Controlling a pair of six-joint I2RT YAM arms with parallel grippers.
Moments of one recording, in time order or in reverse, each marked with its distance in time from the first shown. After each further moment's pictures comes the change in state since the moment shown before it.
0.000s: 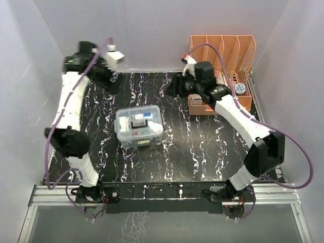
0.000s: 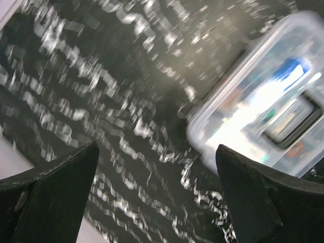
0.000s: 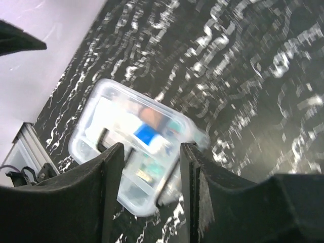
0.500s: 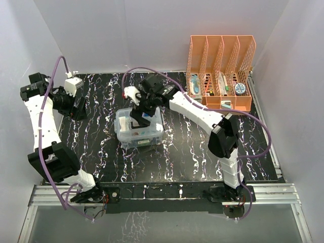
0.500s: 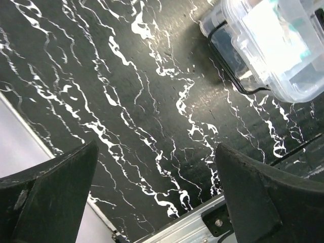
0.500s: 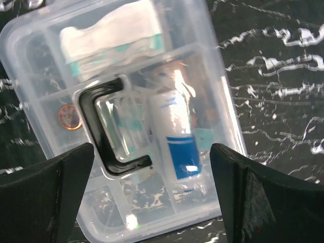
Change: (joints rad) left arm 0.568 -0.337 -0.503 -0.065 0.216 0.254; right arm 0.361 0.494 0.600 -0.526 0.074 -0.763
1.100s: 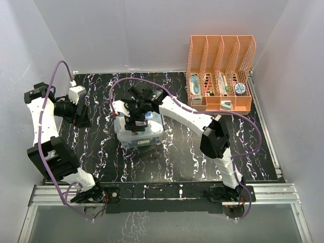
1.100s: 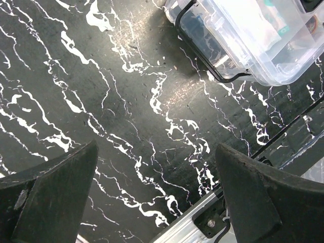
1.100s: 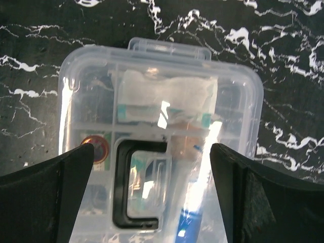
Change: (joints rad) left arm 0.054 0.016 -0.159 -0.039 0.113 0.153; right arm 0.106 0.087 0.079 -0.053 -0.091 -0.435
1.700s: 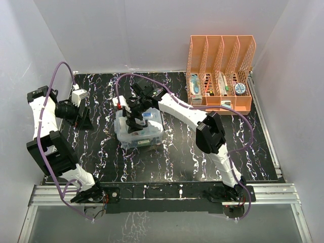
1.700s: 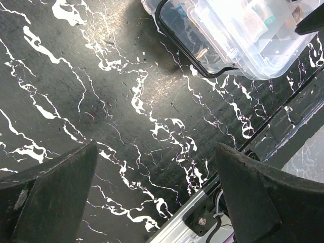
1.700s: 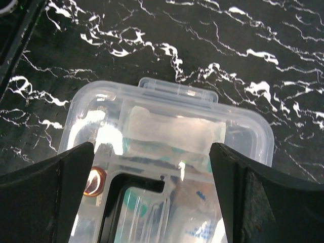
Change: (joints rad) left arm 0.000 0.068 -0.026 -0.050 0.047 0.051; right arm -0.060 0.119 0.057 0.069 -0.325 -0.001
